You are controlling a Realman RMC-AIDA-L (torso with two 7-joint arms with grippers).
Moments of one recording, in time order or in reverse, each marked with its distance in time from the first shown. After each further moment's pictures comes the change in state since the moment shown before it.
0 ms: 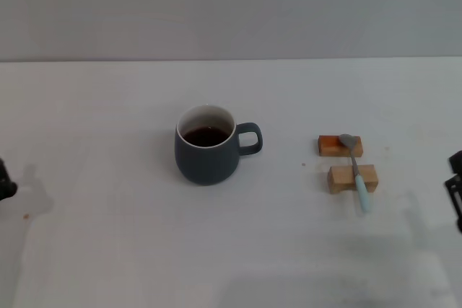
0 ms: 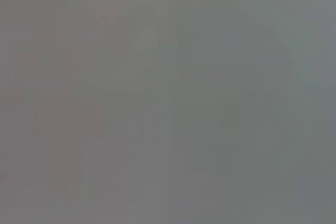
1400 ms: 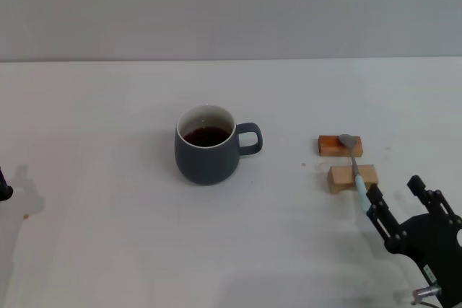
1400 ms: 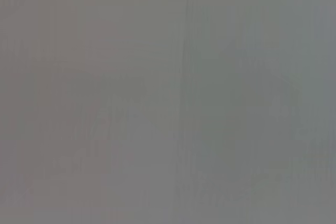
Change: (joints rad) left arm -0.034 -0.003 -0.002 0.084 0.001 -0.044 -0.070; right arm 0.084 0.002 -0.062 0.000 0.007 0.308 0.004
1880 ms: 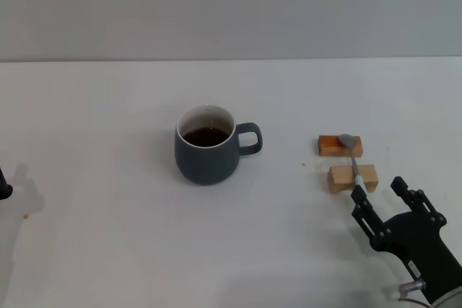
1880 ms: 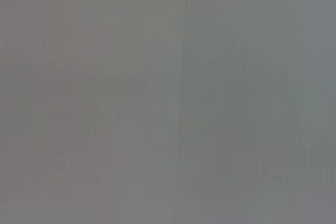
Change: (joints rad) left arm -0.004 0.002 0.000 0.002 0.000 0.000 0.000; right arm 0.032 0.000 0.009 0.018 0.000 0.071 0.002
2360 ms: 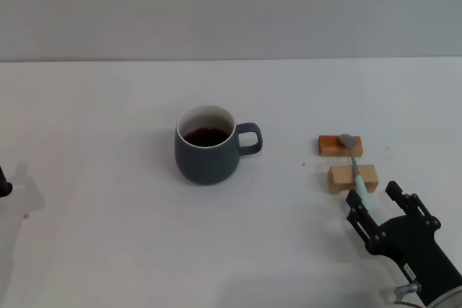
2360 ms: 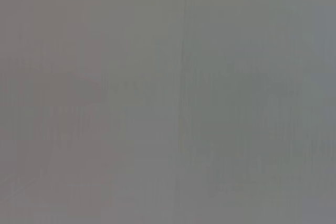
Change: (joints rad) left arm -0.009 0.000 -0.001 0.010 0.000 0.000 0.000; right arm 0.002 0.000 0.001 0.008 0.000 0.029 0.001
